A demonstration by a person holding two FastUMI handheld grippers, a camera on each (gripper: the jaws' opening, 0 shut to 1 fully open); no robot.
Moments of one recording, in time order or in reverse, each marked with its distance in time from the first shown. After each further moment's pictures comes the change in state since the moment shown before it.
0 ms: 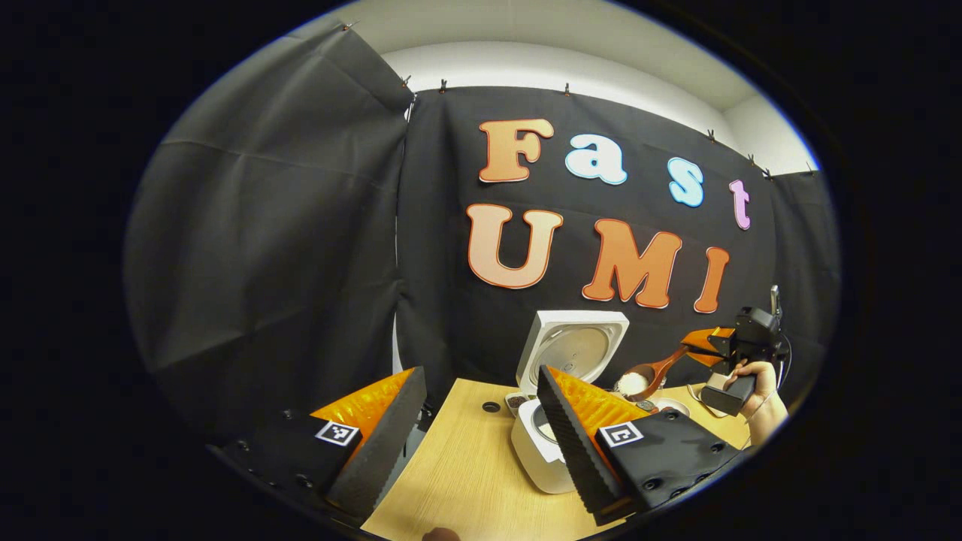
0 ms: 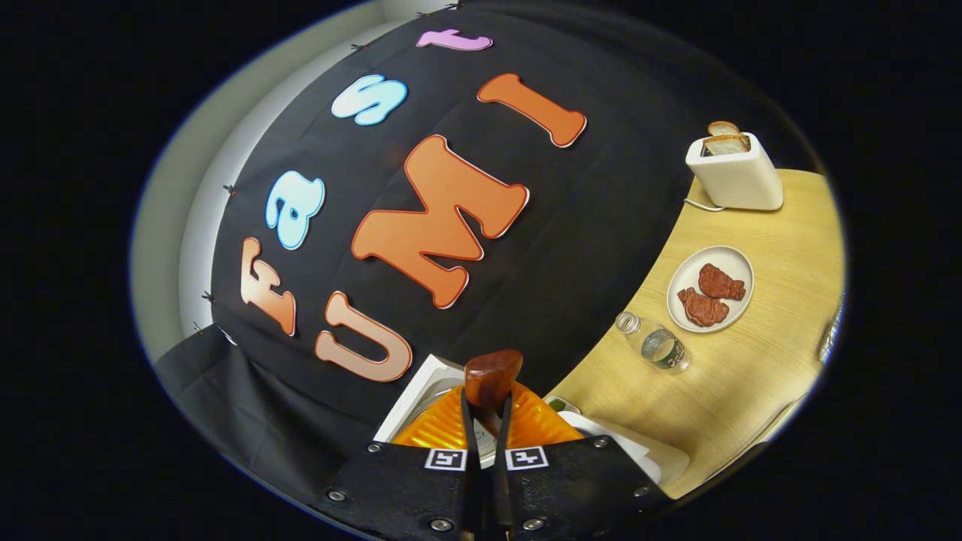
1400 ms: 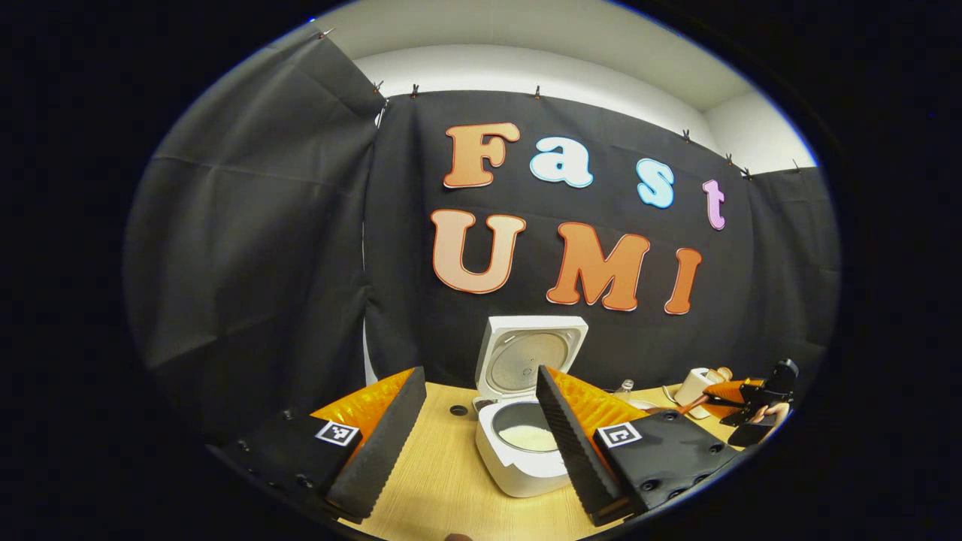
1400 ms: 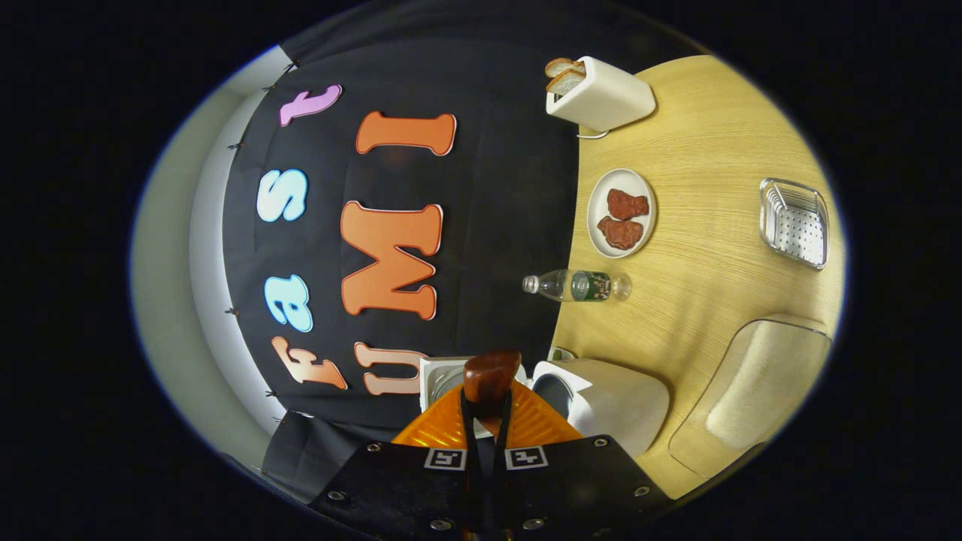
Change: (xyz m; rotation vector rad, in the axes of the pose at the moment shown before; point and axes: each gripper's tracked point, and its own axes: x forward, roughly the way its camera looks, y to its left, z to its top) left arm -0.006 -0.064 0.010 0.007 -0.017 -0.082; right arm -0.112 -0.102 0.004 0.499 0.111 0.044
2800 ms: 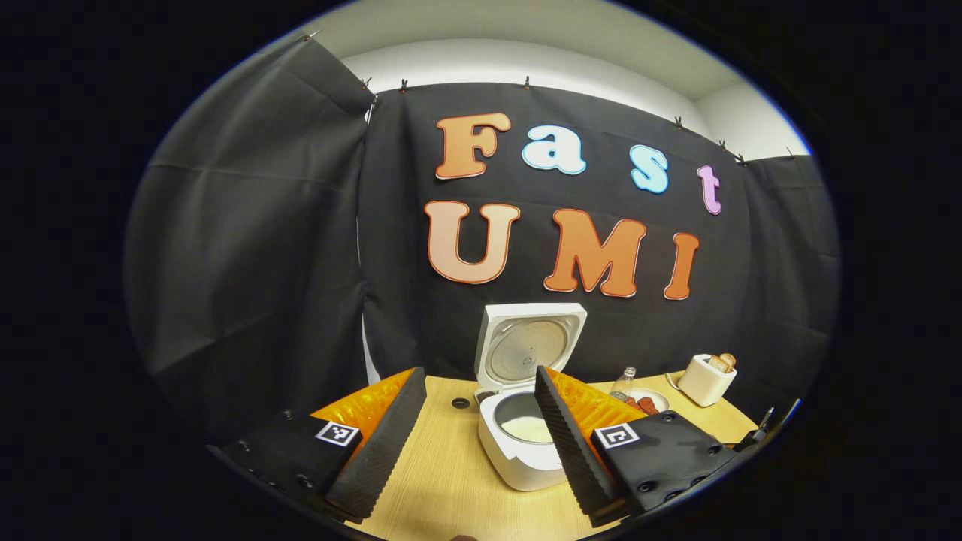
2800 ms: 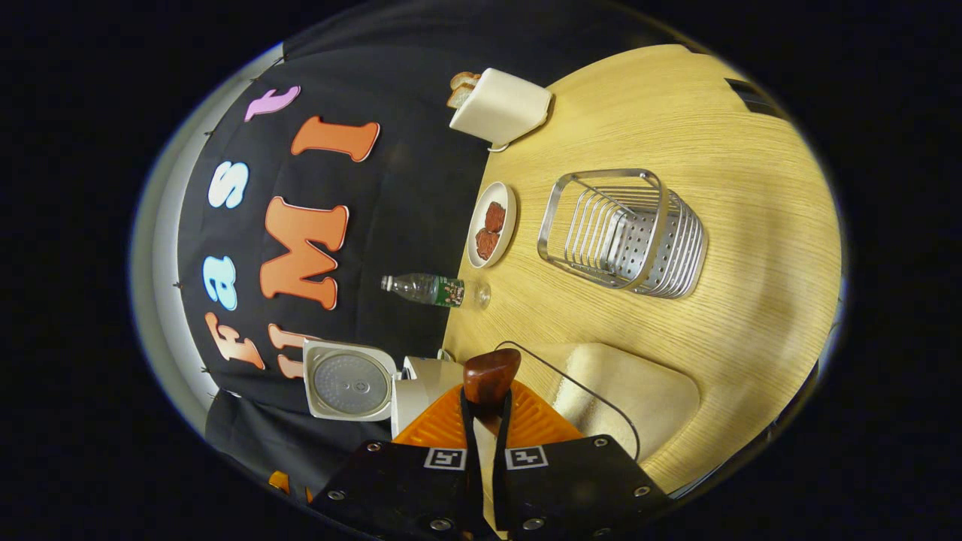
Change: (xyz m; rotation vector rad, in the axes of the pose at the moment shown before) left arm 0.004 -0.016 -0.012 0.035 0.036 -0.021; right arm -0.076 -0.214 0.002 -0.068 -0.044 -0.225
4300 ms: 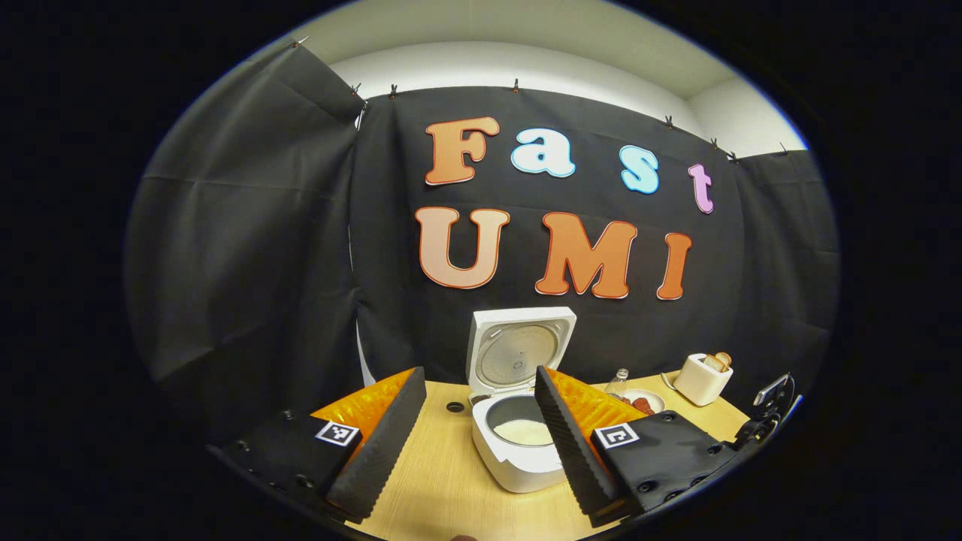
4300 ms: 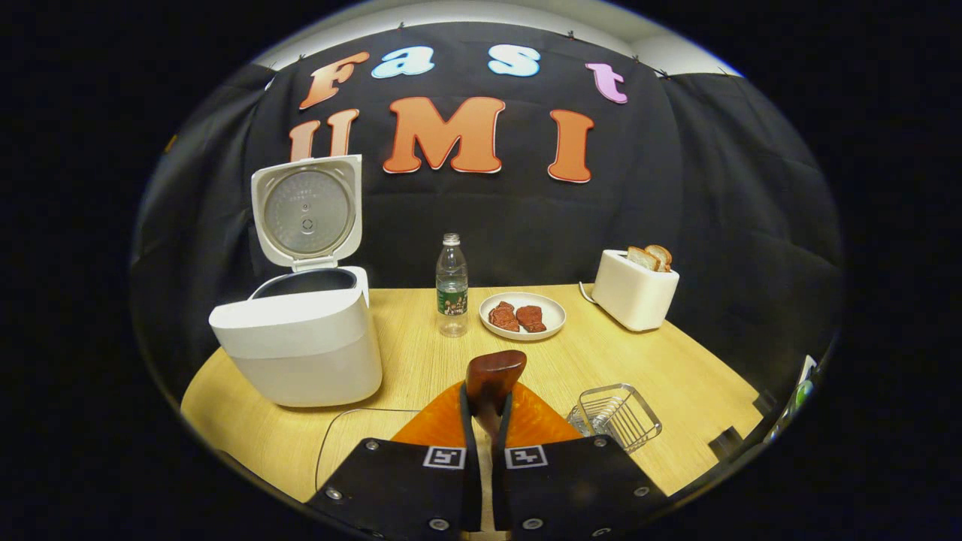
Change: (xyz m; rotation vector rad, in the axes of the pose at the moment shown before) left arm -0.001 -0.009 0.005 0.021 -0.009 -0.013; right arm 0.004 0.044 0.008 -1.251 -0.271 -0.208
